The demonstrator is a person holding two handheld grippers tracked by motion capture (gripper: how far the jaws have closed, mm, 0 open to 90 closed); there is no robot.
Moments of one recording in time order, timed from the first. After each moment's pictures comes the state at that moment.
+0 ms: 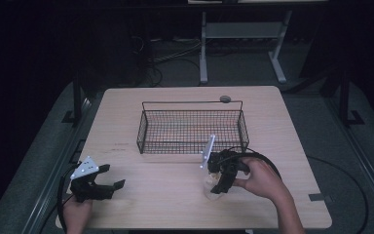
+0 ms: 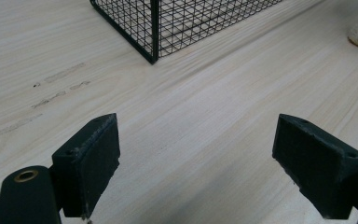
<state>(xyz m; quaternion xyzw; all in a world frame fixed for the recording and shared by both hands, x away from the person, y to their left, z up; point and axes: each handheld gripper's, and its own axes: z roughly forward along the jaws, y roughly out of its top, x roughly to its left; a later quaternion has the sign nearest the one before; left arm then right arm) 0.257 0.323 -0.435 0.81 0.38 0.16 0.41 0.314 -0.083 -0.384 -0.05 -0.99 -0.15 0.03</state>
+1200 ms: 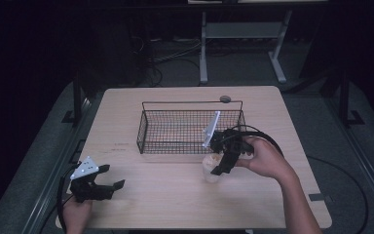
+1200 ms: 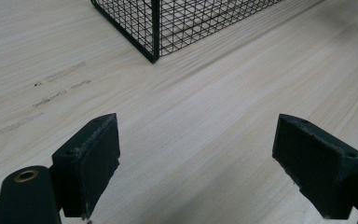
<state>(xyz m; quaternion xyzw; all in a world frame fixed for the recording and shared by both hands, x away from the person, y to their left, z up) 0.257 0.323 -0.435 0.81 0.38 0.17 0.41 0.342 -0.090 -0.333 -0.04 -0.98 -0.18 0.02</state>
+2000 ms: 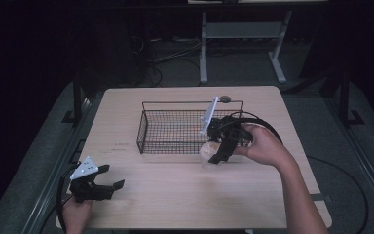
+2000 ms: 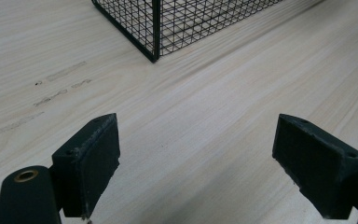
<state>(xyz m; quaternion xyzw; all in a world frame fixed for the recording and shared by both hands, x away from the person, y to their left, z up) 0.256 0.324 -0.435 0.81 0.38 0.16 0.41 0.357 -0.084 -0.302 -0.04 -0.98 -0.18 0.01</state>
